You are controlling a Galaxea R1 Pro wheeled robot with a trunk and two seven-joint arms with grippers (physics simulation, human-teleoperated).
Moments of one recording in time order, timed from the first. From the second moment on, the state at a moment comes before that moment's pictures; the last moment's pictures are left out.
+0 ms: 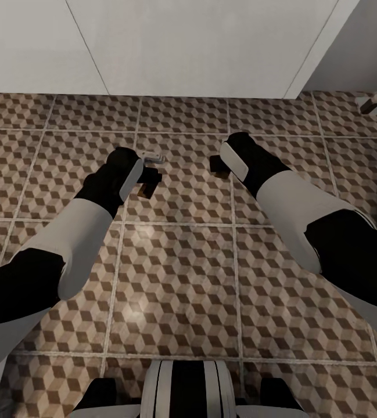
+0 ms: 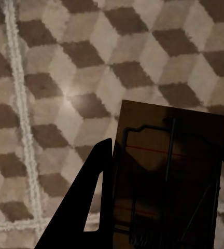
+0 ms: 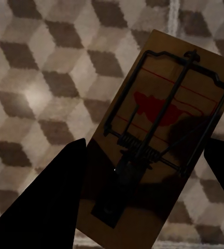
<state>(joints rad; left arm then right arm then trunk) -1.52 -0.13 -0.20 -0.62 0.13 0.88 0.17 -1.71 0.17 0.41 -0.34 -0.51 0.72 -0.36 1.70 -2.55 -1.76</state>
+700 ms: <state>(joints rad) -1.54 -0.13 -0.20 -0.62 0.13 0.85 0.17 -1.73 0.17 0.41 -0.34 -0.50 0.72 -0.36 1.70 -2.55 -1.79</state>
